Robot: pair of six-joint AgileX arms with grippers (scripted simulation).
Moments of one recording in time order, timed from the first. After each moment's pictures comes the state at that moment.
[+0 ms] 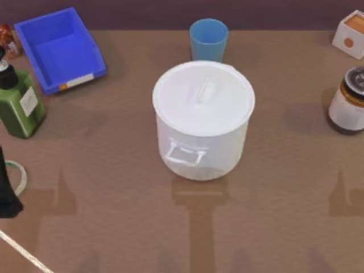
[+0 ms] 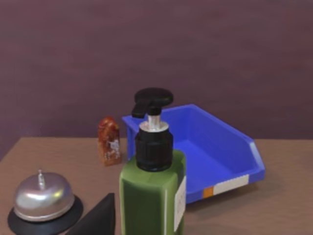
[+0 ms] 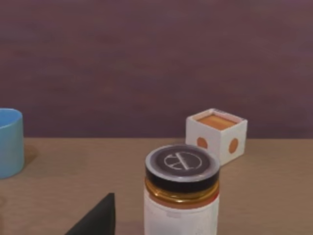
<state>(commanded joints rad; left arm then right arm) 0.00 0.00 0.00 0.00 0.00 0.00 0.00 0.00 0.00 0.00 0.00 0.00</state>
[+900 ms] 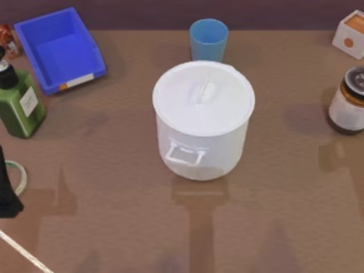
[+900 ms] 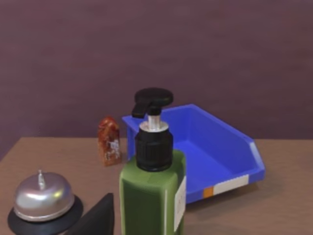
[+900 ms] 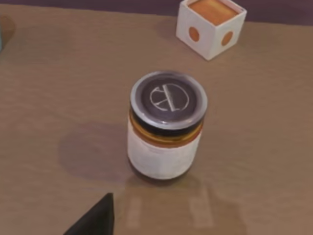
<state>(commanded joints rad) 0.00 0.00 0.00 0.00 0.00 0.00 -0.02 0.78 0.74 -0.48 0.01 -0.07</state>
